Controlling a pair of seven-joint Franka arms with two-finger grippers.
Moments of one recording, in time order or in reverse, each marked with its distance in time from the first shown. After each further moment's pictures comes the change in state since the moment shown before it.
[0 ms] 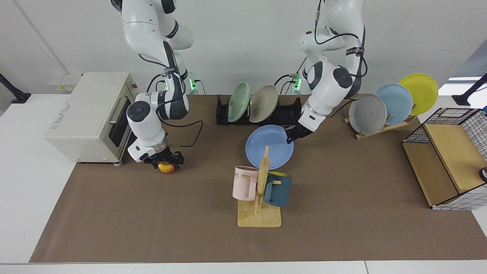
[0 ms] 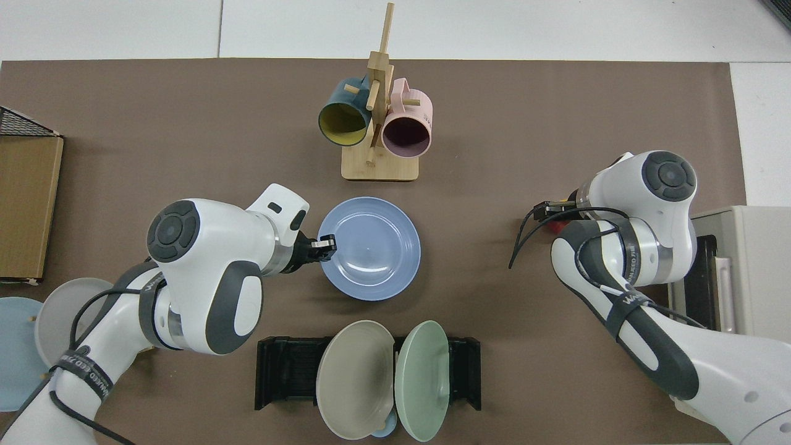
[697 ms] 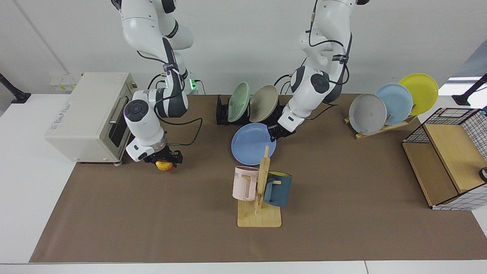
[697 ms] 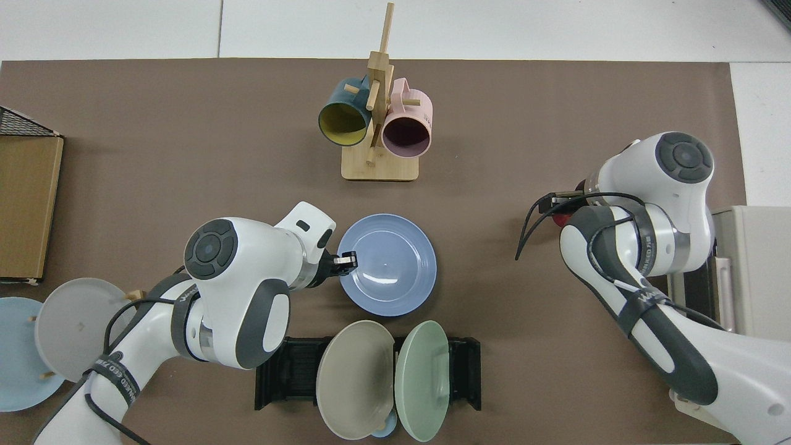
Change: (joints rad) left arm -0.065 0.009 -0.002 -0.042 -0.007 0.055 -0.007; right arm 0.000 -0.030 -0.003 0.084 -0.001 -0.138 0.000
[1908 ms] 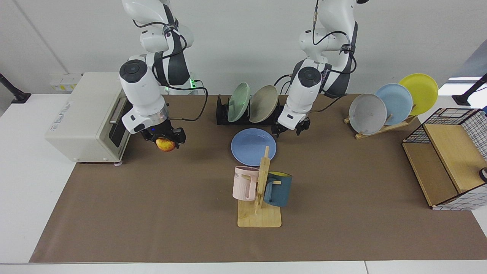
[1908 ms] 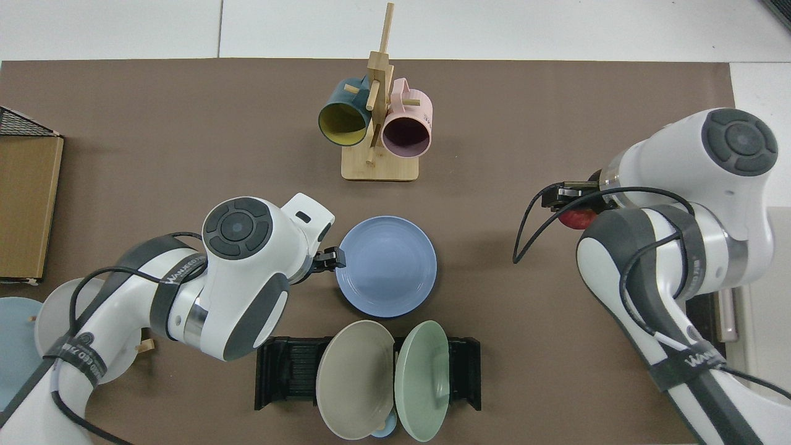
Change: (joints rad) left arm 0.006 -0.024 0.013 0.126 0.371 -0.306 -0.243; right arm 0.071 -0.164 0.003 0.063 0.000 -0.199 0.155
